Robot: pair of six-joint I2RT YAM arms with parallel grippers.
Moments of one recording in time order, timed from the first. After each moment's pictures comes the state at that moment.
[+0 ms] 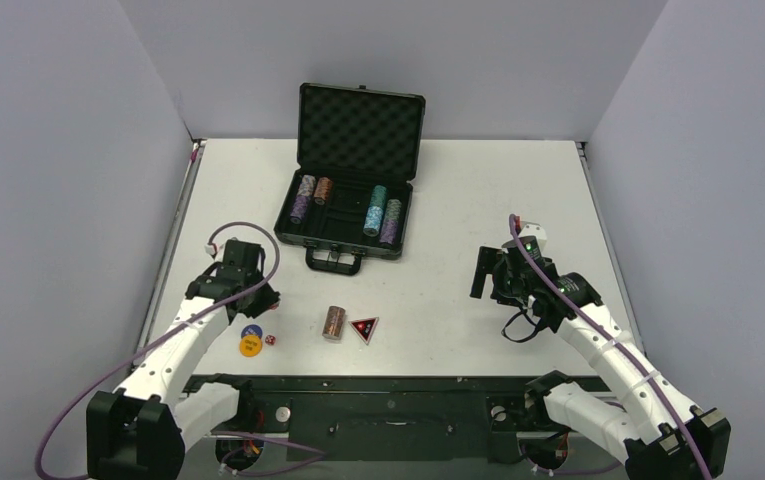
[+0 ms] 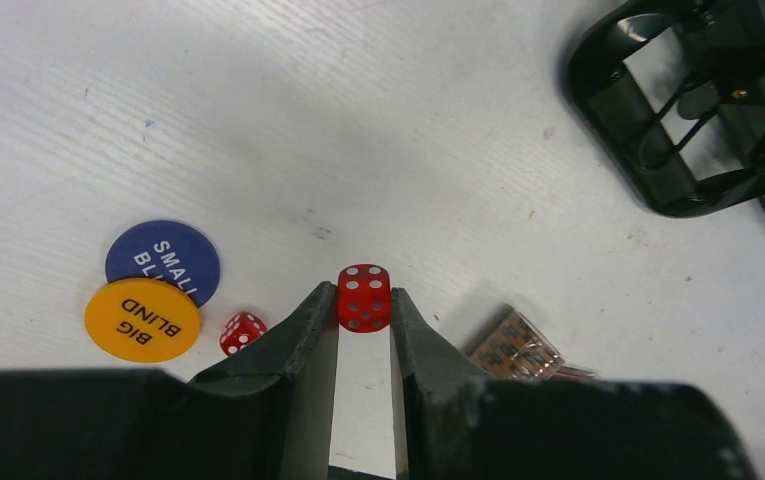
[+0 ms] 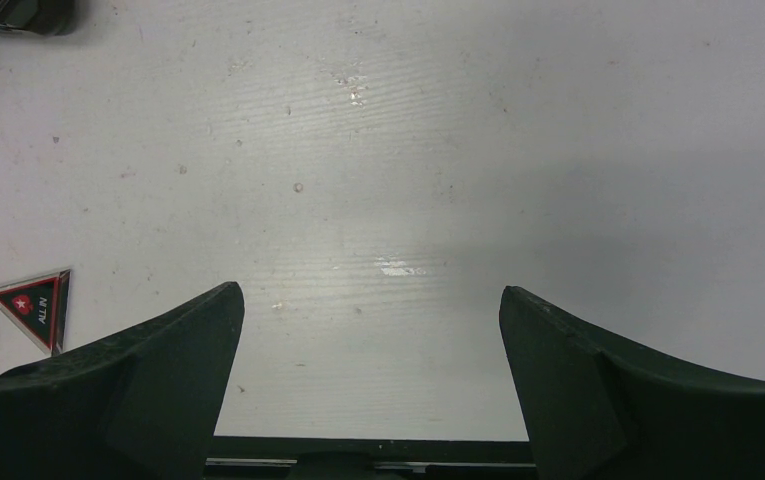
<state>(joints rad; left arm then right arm) -0.20 1.02 0.66 -0.71 -0.14 -0.81 0.43 0.92 0.79 -0.79 0.19 0.51</state>
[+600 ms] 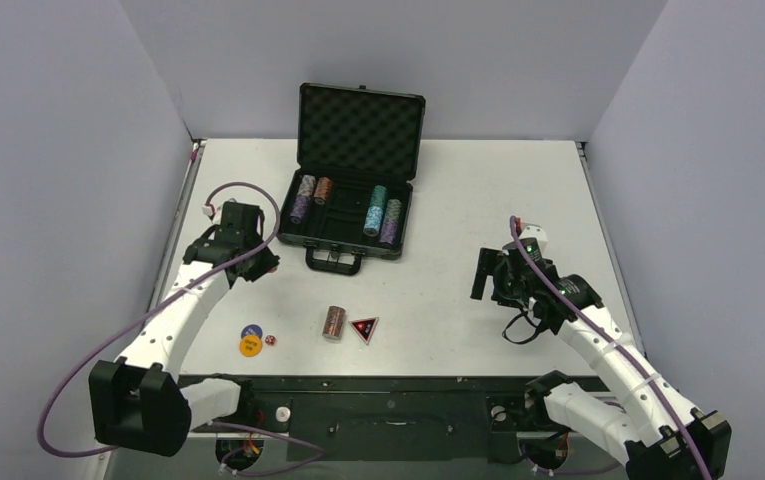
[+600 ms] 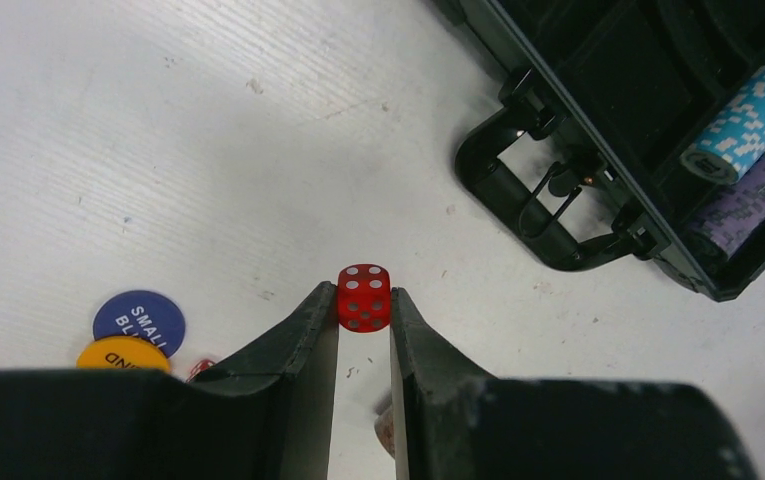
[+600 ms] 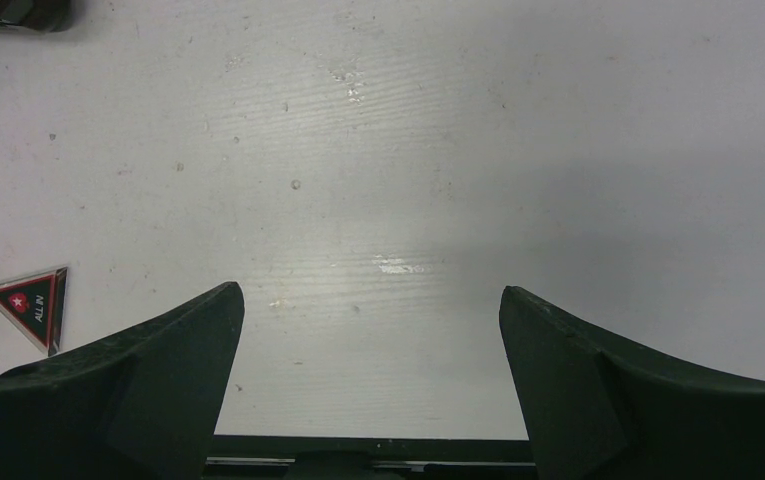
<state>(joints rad) -0.20 1.17 0.92 -0.73 -0.17 -0.77 0.43 0.91 0.78 -0.79 0.19 0.51</state>
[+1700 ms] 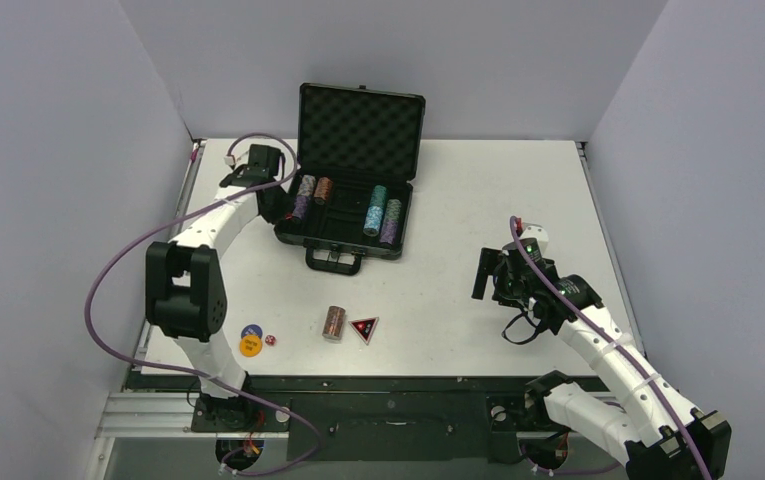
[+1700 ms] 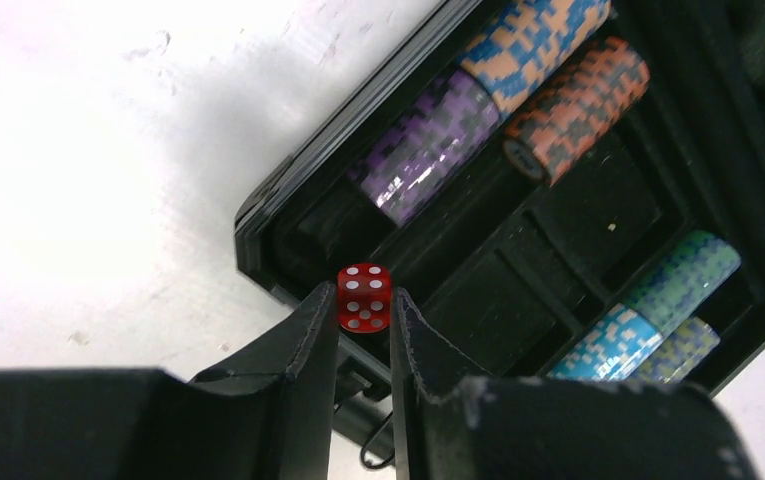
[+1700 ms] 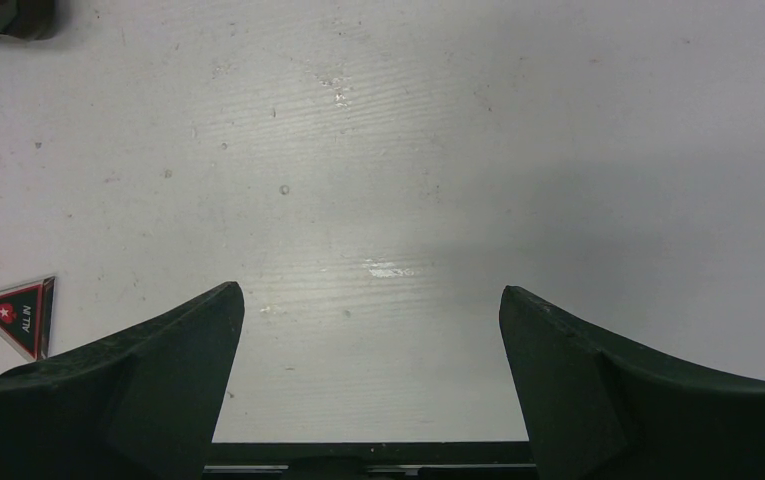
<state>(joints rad) -0.16 1.78 1.40 -0.59 -0.20 -0.82 0.43 0.91 0.77 -0.79 0.21 0.51</state>
